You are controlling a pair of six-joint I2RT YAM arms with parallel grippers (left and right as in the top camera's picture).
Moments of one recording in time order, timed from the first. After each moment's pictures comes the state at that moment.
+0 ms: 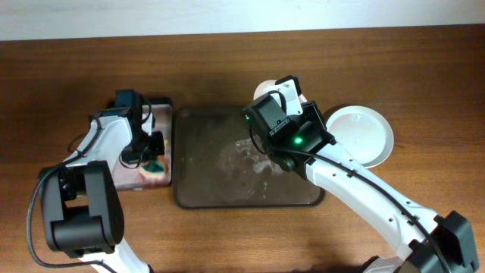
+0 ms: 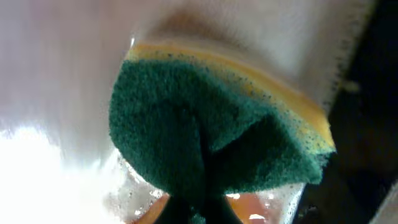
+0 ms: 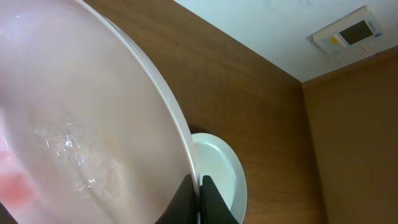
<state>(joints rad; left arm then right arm) 0.07 1.90 1.22 -0.79 0.04 -0.08 0.66 1.59 1.30 -0.75 0.90 0.13</state>
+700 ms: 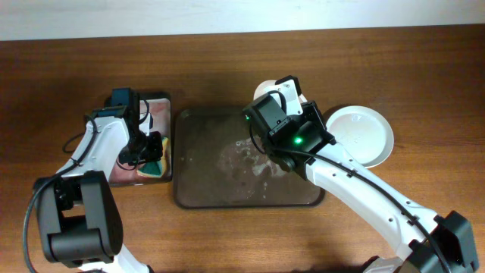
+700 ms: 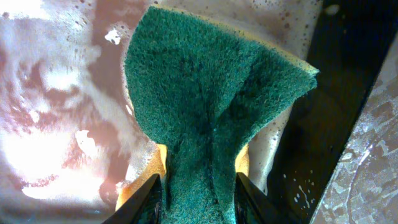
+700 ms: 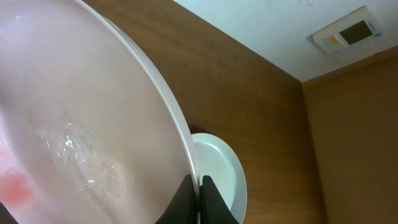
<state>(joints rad) 0.07 1.84 1.22 -0.89 0.04 -0.08 0.66 1.59 1.30 -0.75 0.90 0.13</state>
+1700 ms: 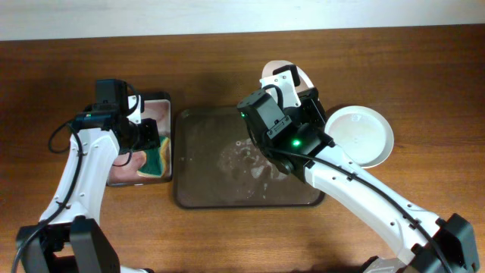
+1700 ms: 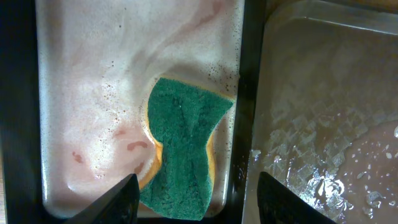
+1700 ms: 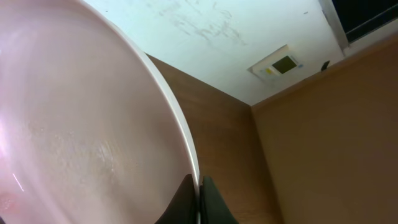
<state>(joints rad) 0.07 1.62 1.22 -0.85 0.06 -0.09 0.69 1.59 1.32 -0.61 1.12 0.00</state>
